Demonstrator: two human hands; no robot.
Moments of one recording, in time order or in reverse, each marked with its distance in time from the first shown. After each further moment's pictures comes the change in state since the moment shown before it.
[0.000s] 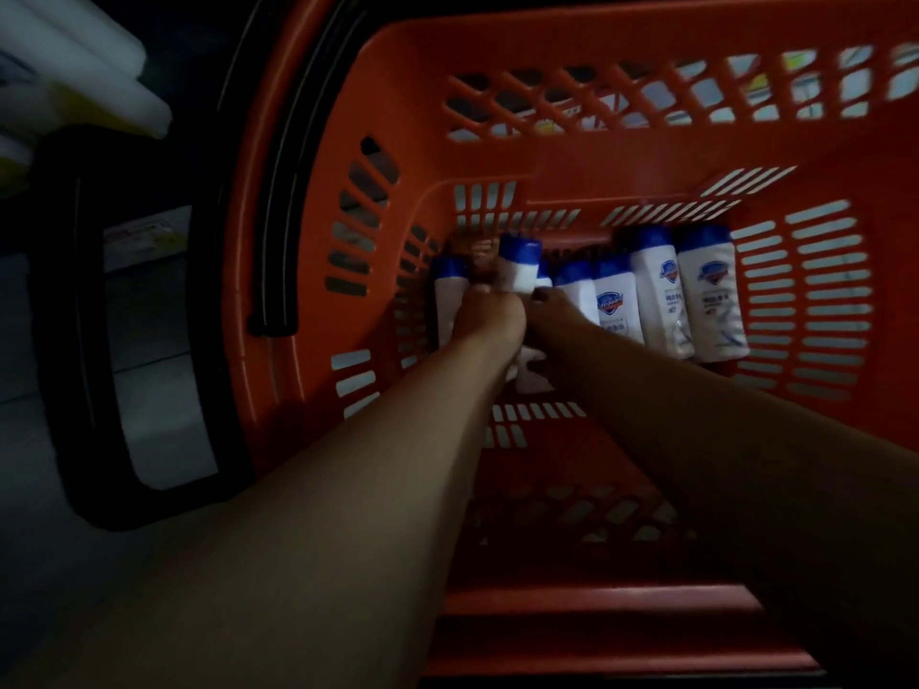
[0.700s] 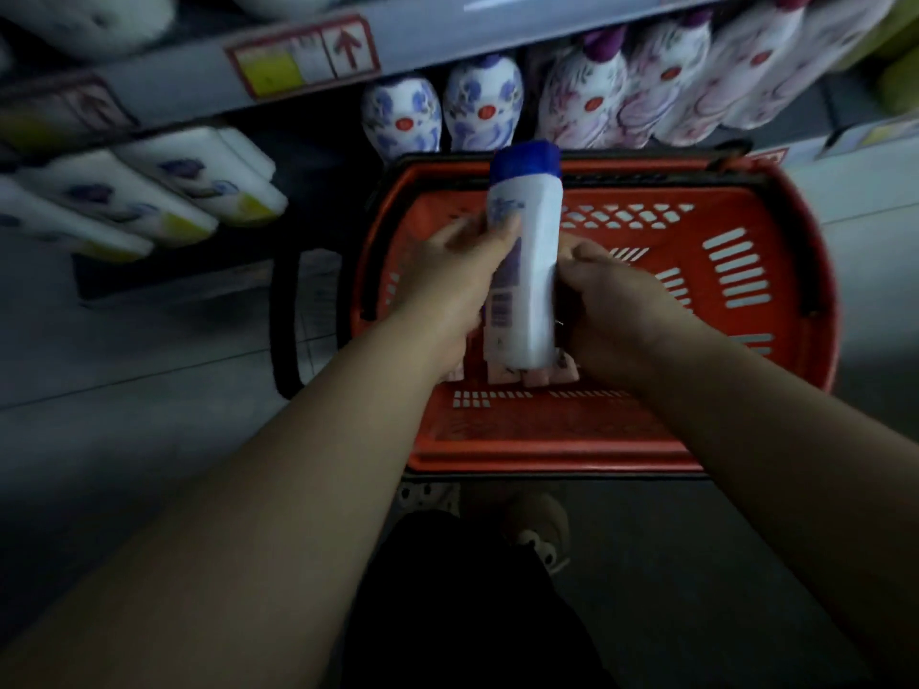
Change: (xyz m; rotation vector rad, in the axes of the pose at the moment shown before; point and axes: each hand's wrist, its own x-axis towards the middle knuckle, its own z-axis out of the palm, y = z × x) left_hand -0.247 0.084 -0.091 -0.337 -0.175 0.459; right_hand -0.252 -0.085 -0.056 0.352 -0.203 -0.264
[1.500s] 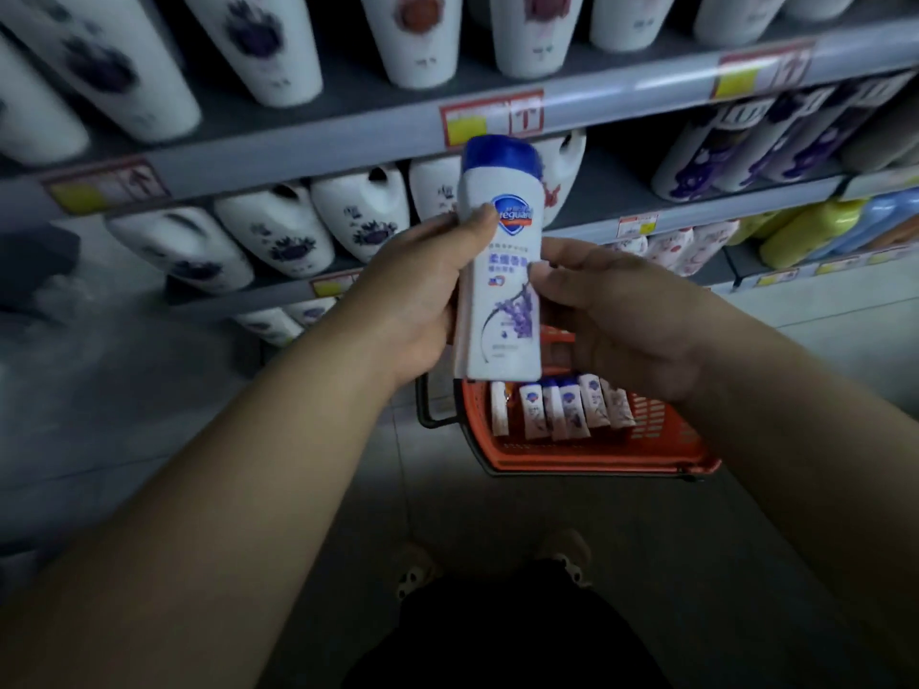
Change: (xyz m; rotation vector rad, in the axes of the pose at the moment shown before) left_hand -0.251 0.239 -0.110 -0.112 -0.217 0.144; right_hand -0.287 -0.120 0.170 -0.186 -0.377 -0.197
